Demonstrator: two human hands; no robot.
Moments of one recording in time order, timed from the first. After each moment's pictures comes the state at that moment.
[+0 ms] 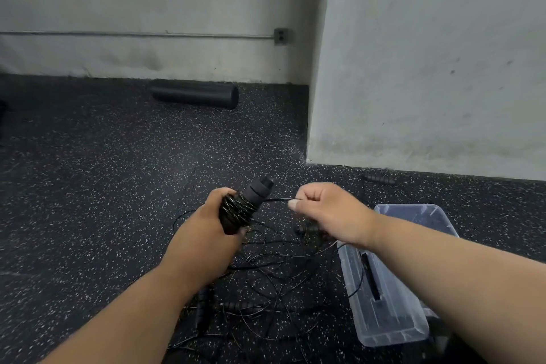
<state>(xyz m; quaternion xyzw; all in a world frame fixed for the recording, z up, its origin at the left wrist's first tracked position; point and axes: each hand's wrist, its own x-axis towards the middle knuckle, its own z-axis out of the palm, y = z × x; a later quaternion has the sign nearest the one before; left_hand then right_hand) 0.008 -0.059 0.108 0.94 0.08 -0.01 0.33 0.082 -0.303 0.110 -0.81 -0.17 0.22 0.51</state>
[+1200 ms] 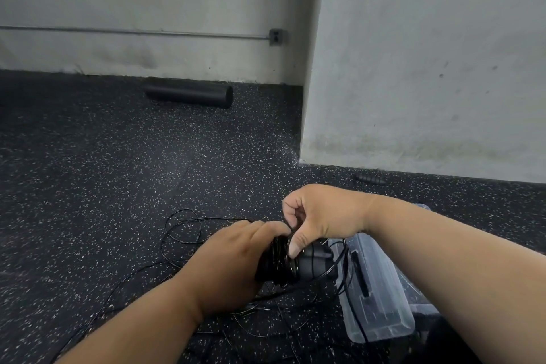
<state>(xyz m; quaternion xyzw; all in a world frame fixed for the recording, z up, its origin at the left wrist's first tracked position) -0.006 -0.086 0.090 0.94 -0.29 0.01 0.19 0.089 -0.306 0.139 -0.85 -0.29 0.32 0.31</state>
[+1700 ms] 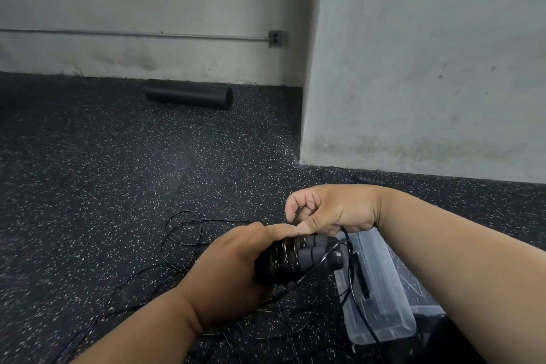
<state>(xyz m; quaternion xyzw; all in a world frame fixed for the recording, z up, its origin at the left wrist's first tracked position) -0.017 -0.090 0.093 0.92 -0.26 0.07 0.30 0.111 -0.329 0.120 -0.67 -0.25 0.49 0.50</state>
